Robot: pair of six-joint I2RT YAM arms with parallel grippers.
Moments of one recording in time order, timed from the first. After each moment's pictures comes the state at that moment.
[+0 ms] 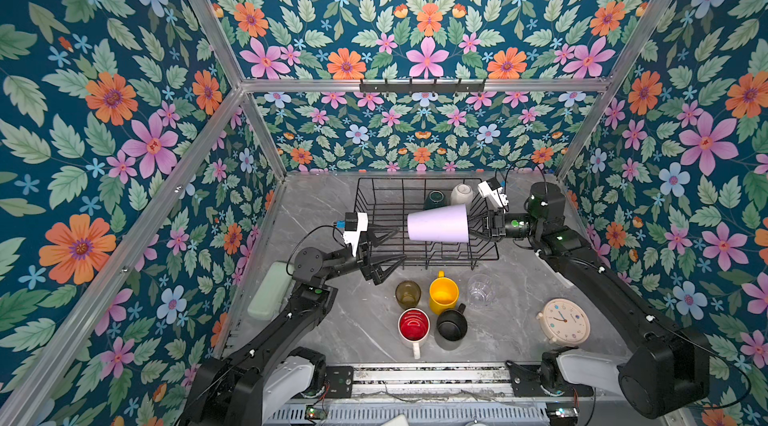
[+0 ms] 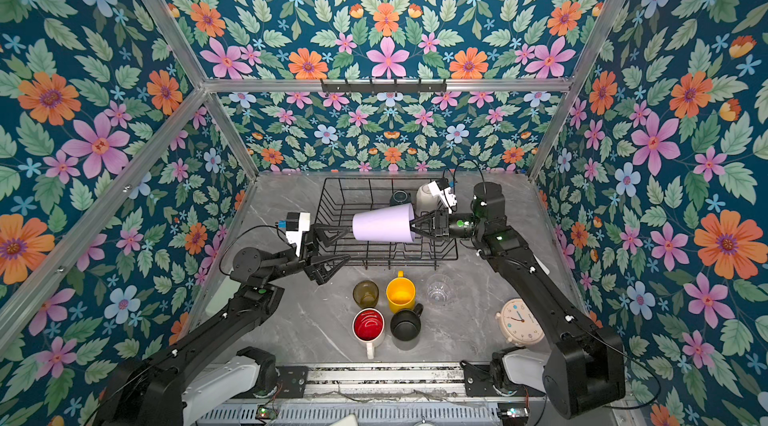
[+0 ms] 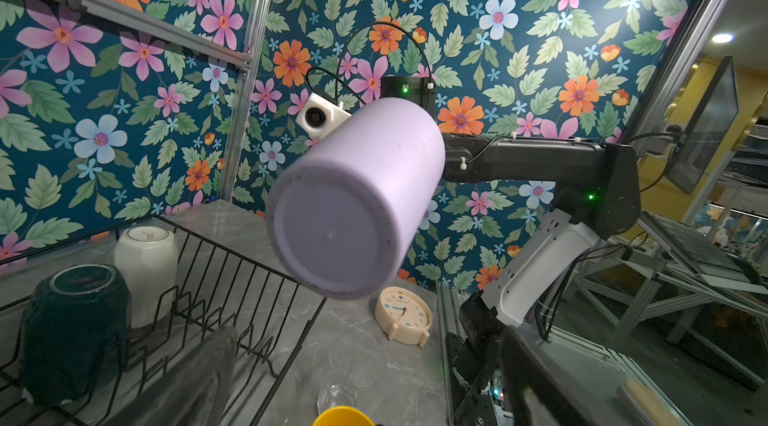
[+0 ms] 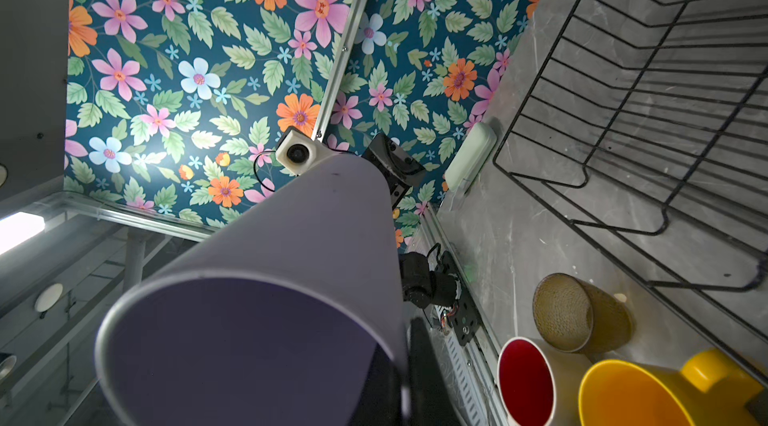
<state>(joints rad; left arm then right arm) -0.37 1.04 0.46 0.99 0.95 -0.63 0.28 1.25 1.01 -0.03 -1.20 0.86</state>
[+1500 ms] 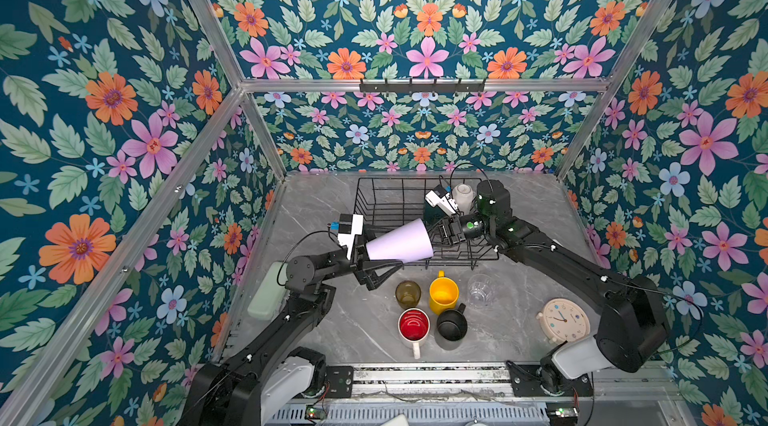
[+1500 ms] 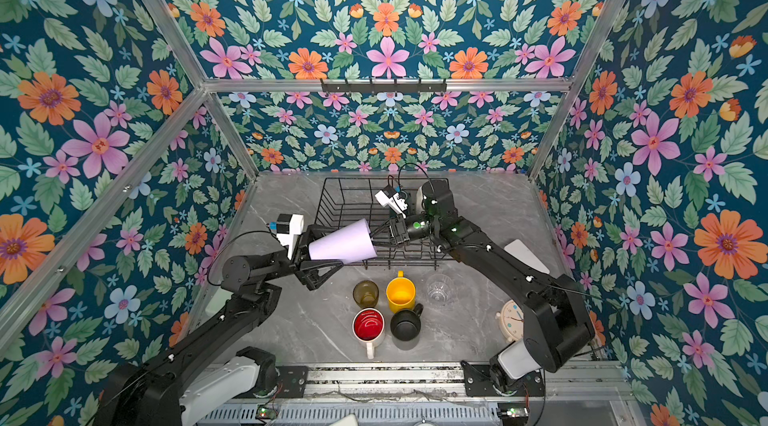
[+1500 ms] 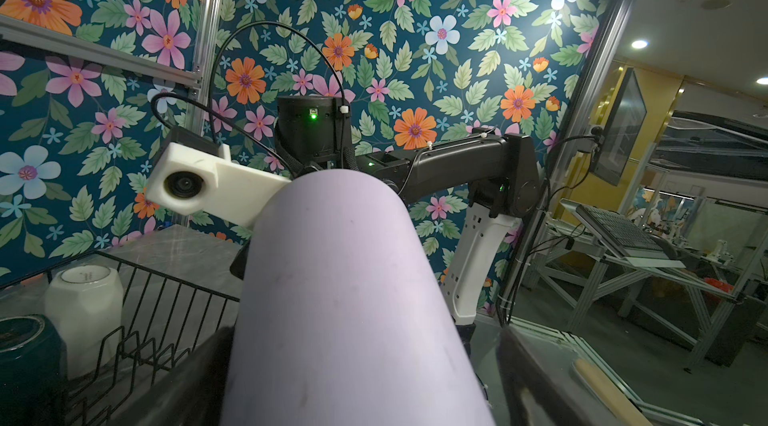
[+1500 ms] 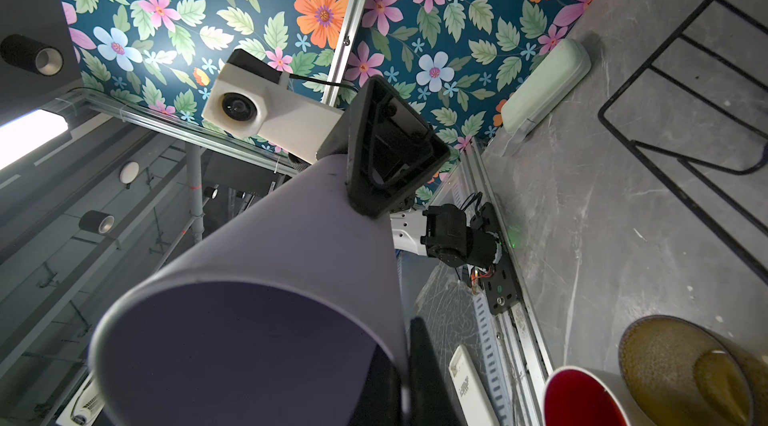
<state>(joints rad) -0.37 1.01 0.45 1.14 1.03 -0.78 0.55 1.51 1.15 0.11 -1.25 0.87</state>
